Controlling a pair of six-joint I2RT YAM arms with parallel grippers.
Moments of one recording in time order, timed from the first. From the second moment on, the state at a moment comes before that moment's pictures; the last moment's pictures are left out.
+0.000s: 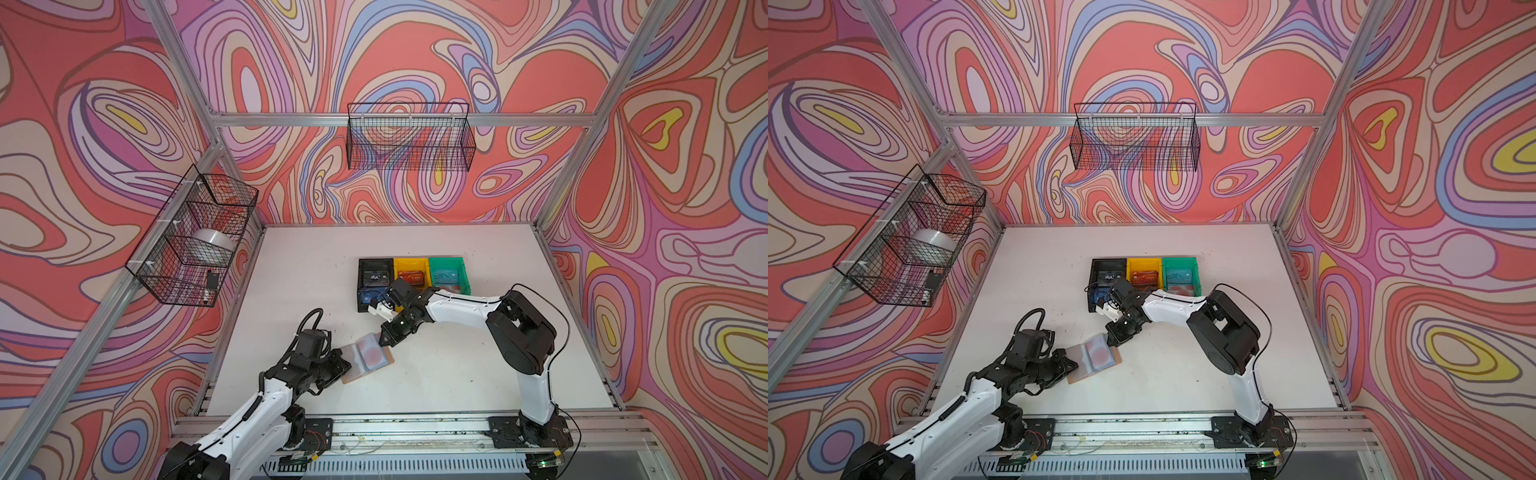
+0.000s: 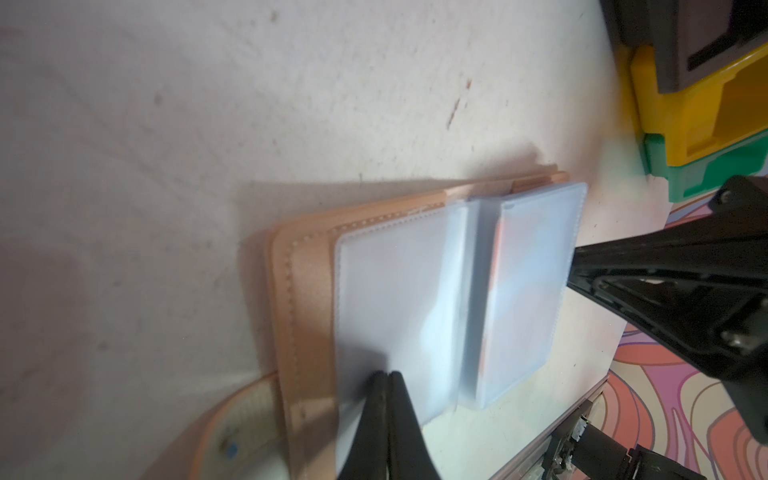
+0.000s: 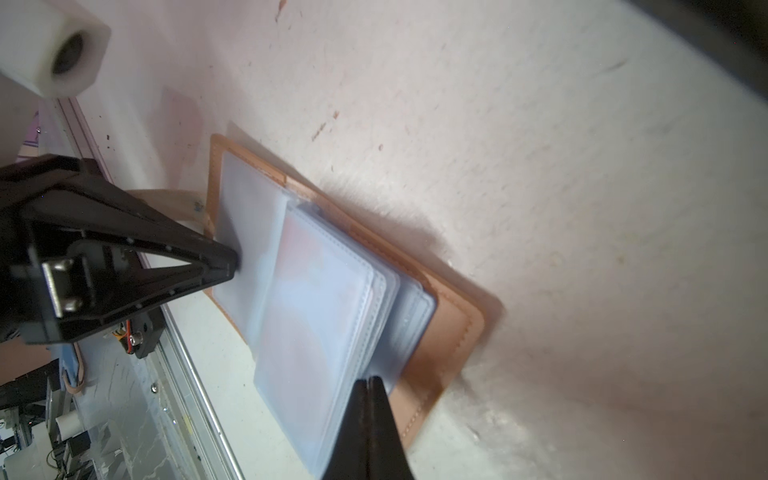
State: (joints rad) left arm -0.33 0.84 0.20 -0.34 0.38 -0.92; right arm 0.81 2.02 1.34 -0.53 -0.54 0.18
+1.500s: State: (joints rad) left arm -0.33 0.87 0.19 -0.28 0.39 -0.92; right arm 0.82 2.06 1.37 -0.56 -0.53 0.15
